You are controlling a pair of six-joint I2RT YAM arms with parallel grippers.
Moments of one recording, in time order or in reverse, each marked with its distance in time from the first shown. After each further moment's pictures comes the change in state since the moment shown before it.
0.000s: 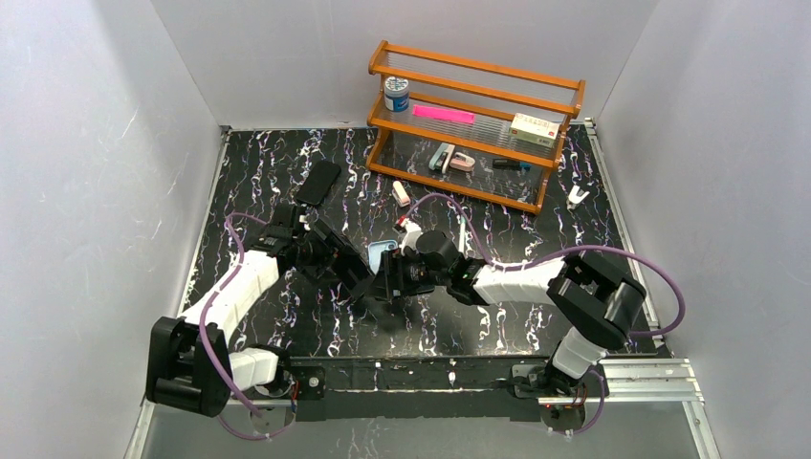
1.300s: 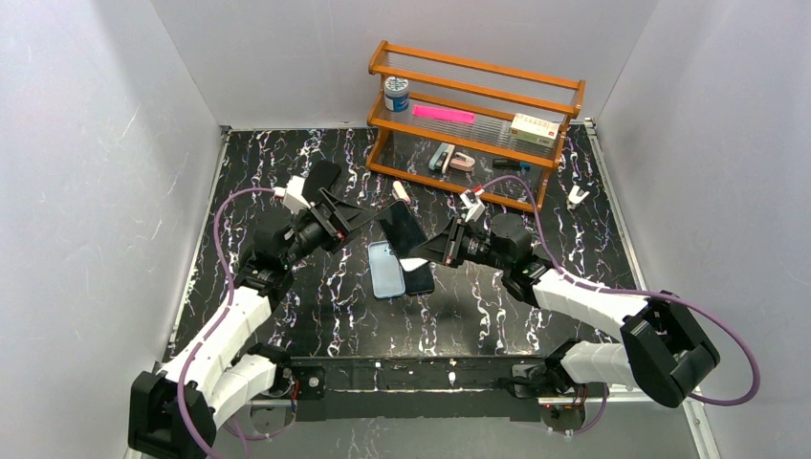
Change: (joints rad) left arm -0.087 -0.267 -0.154 0.710 0.108 -0.028; right arm -0.304 -0.406 -0.211 0.103 -0.189 0.267
